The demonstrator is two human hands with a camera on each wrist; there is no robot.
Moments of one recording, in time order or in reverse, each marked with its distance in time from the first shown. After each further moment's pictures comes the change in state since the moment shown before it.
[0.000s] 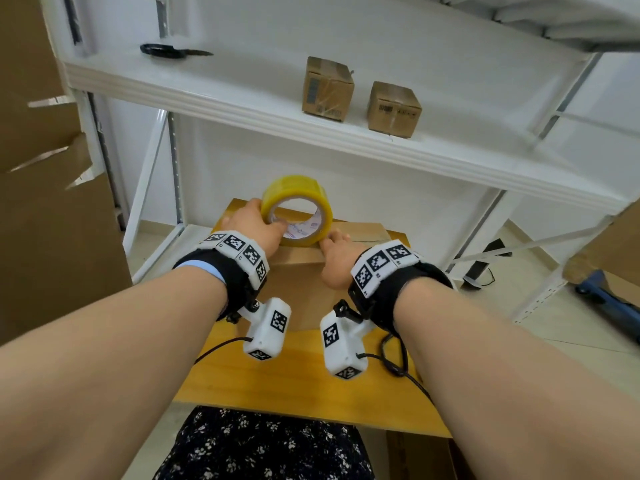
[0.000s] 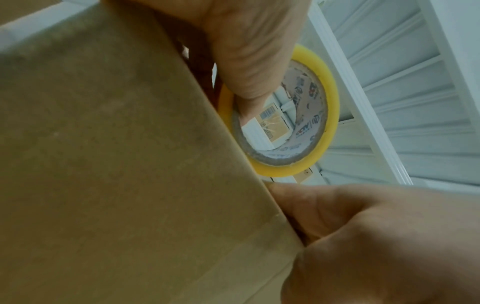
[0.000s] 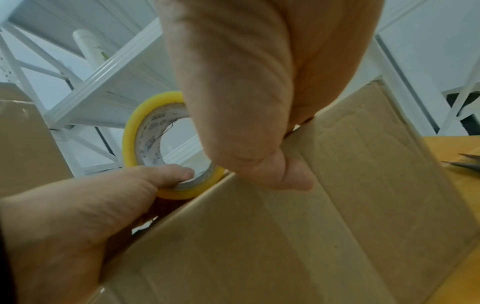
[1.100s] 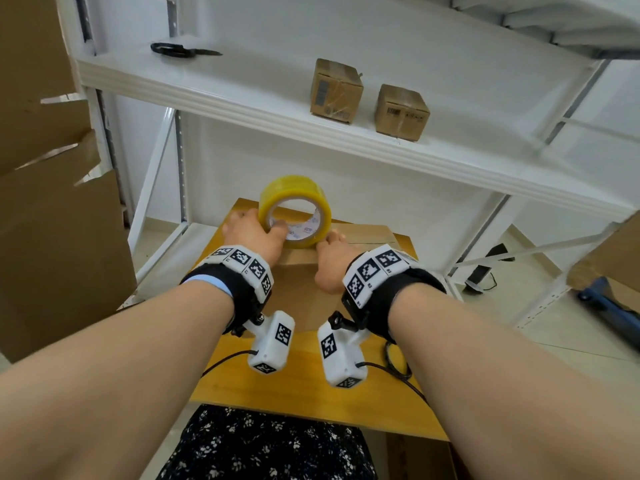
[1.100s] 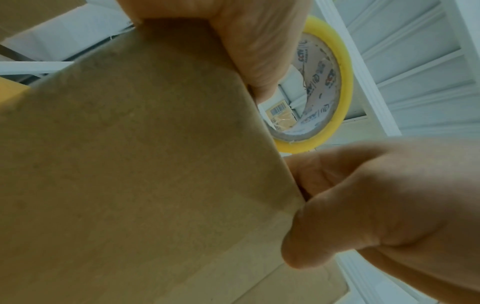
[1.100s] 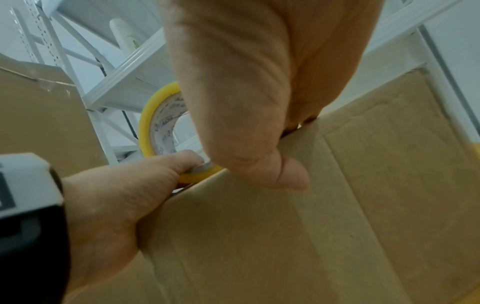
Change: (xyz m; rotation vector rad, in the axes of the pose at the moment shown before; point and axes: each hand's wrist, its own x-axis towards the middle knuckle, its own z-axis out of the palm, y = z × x) left_hand -0.013 -0.007 0.002 -0.092 0.081 -0.073; right_hand -0.003 -0.018 0.002 0.011 0.025 0.003
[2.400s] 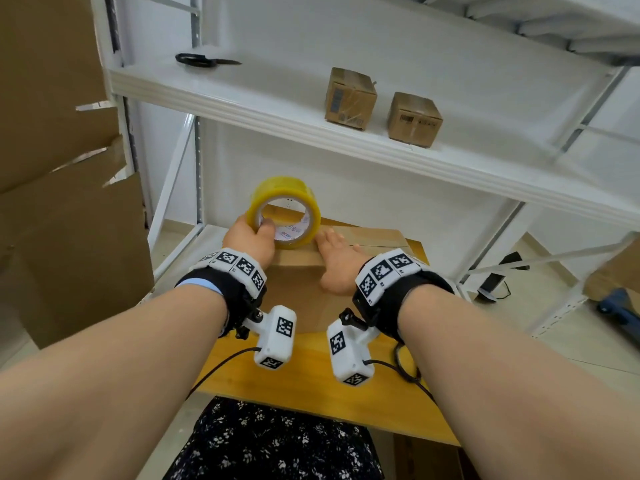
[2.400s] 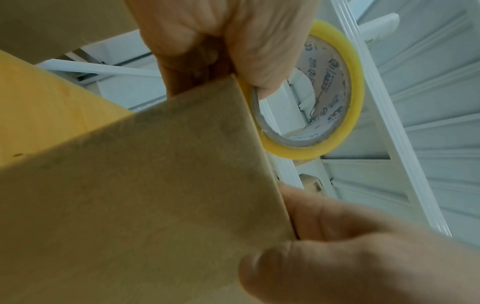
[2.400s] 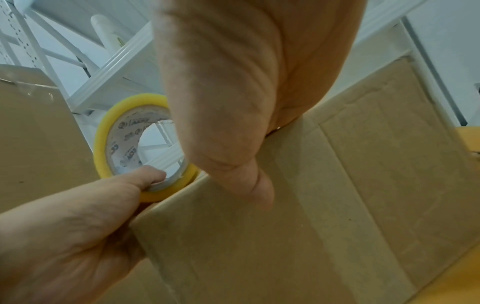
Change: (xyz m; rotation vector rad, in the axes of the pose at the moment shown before) left_hand -0.005 -0.018 -0.016 -0.330 0.026 -0.199; right_hand 0.004 0.001 0.003 0.091 0.004 -0.166
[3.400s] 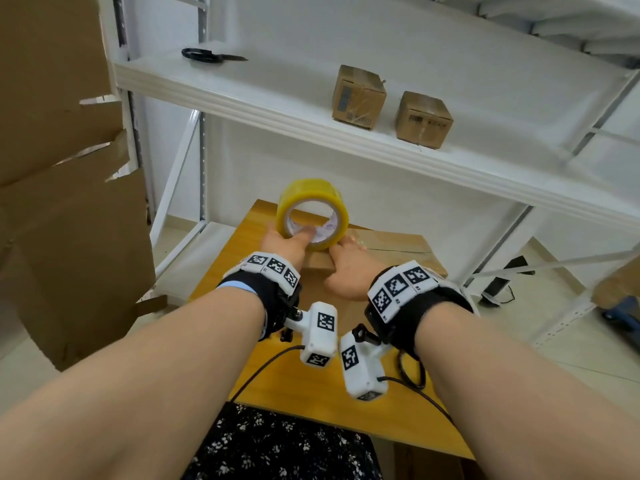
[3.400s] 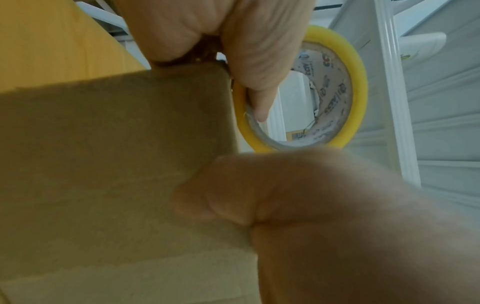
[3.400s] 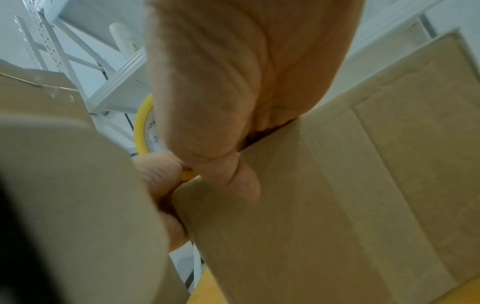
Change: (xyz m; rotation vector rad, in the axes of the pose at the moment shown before) left_hand -0.015 0.014 0.038 -0.303 -0.111 -0.110; right_hand 0.002 0.008 0.002 0.024 0.042 -0.003
